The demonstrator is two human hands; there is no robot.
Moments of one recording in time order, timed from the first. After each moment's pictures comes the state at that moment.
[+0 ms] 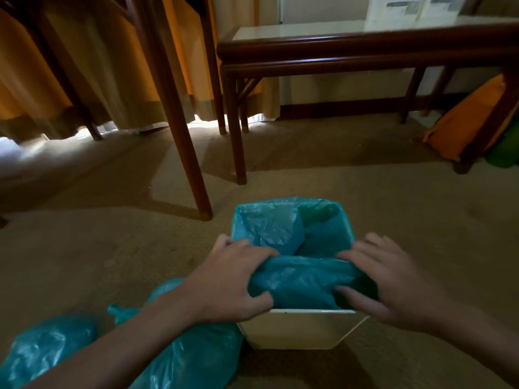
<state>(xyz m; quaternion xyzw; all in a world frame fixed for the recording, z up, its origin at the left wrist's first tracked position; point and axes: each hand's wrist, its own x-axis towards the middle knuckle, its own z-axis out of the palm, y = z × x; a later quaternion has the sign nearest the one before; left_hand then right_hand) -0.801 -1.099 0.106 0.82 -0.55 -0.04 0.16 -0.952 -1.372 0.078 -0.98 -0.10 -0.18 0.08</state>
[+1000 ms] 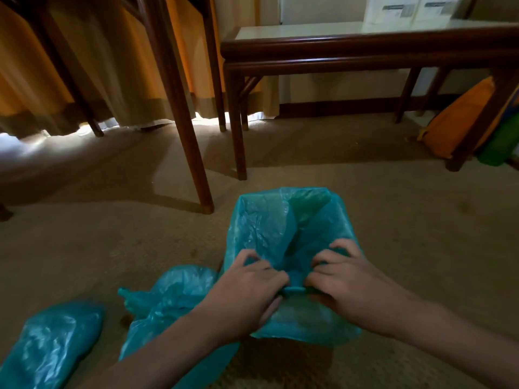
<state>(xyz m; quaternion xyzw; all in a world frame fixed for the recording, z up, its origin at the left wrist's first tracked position) -0.845 -1.092 0.071 0.79 -0.61 0.09 0.08 -0.952 -1.308 0.080 -0.97 -0.19 -0.13 -0.03</state>
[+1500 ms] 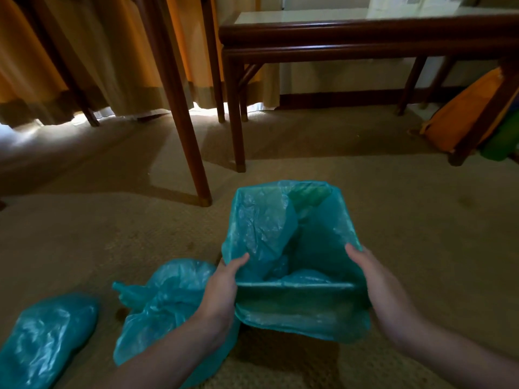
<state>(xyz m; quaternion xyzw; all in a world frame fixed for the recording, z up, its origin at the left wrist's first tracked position) -0.850 -1.098 0.050 0.54 0.11 -0.35 0.76 -0.973 -1.293 0.087 -0.64 0.33 -0.04 0.70</state>
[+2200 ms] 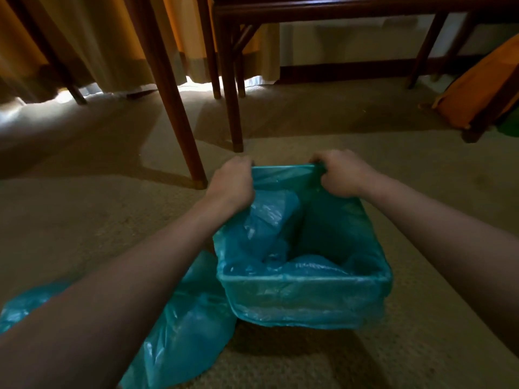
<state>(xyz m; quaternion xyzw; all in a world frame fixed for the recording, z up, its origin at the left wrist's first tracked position) -0.724 -1.179 0.092 0.95 -0.26 -0.05 0.18 -0.818 -1.364 0.117 -0.97 0.16 0.05 0.17</state>
